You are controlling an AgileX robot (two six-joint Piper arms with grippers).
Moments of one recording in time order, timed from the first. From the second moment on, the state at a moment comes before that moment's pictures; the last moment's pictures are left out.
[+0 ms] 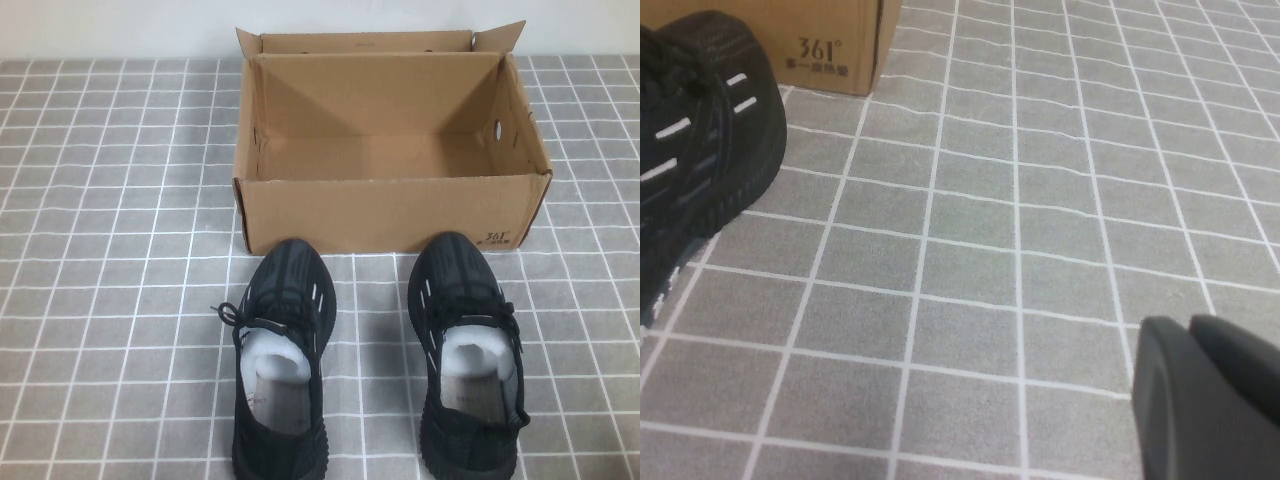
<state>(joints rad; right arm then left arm) 0.10 -0.03 0.03 -0.18 0.34 0.11 -0.02 -0.01 0.03 0.15 0.38 -0.10</state>
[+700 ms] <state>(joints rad) 0.10 -0.03 0.03 -0.11 -0.77 0.17 -0.03 -0.01 0.03 0.15 0.37 -0.10</state>
